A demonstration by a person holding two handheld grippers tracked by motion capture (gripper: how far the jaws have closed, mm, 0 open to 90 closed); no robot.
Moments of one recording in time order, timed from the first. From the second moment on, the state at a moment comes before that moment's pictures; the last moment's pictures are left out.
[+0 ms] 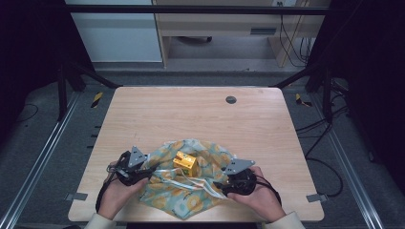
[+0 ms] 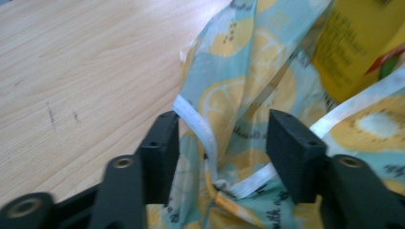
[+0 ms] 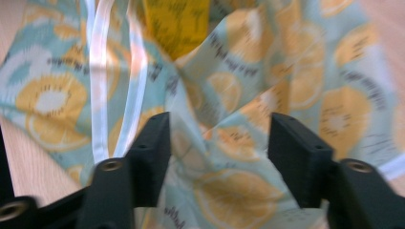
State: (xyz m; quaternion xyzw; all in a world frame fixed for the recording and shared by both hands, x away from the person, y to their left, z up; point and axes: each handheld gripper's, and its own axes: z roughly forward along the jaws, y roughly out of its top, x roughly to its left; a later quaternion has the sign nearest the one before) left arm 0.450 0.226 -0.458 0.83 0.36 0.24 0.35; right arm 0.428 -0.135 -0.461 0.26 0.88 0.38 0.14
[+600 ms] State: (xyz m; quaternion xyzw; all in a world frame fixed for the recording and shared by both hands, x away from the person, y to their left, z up) left arm 0.442 0.228 -0.440 0.79 0.38 0.25 0.41; right arm 0.442 -0.163 -0.436 0.34 0.79 0.46 0.21
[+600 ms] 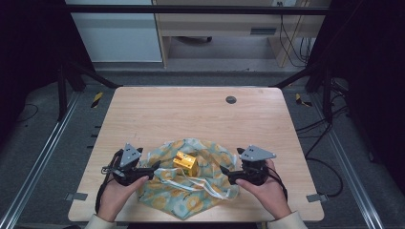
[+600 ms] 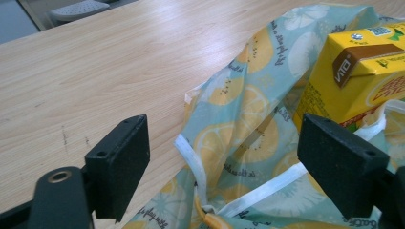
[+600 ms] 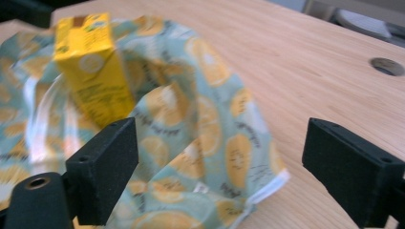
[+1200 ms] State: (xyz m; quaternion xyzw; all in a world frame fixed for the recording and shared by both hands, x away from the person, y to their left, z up) left arm 0.440 0.262 -0.431 0.75 0.41 0.29 0.44; right arm 0.445 -0.201 -0.425 0.41 0.72 0.48 0.29
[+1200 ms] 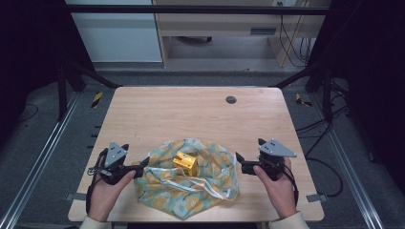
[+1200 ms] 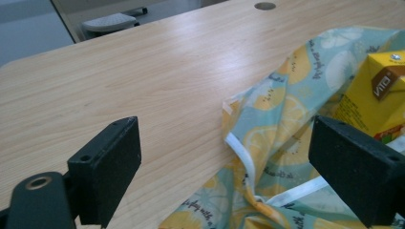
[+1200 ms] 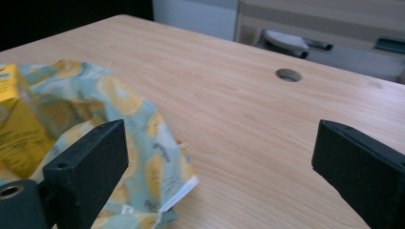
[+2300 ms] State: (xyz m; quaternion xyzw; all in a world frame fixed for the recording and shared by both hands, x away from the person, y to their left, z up) left arm 0.465 0.347 -0.447 0.70 0.52 0.30 0.40; right arm 0.471 -0.283 -0.444 0.54 0.65 0.42 0.33
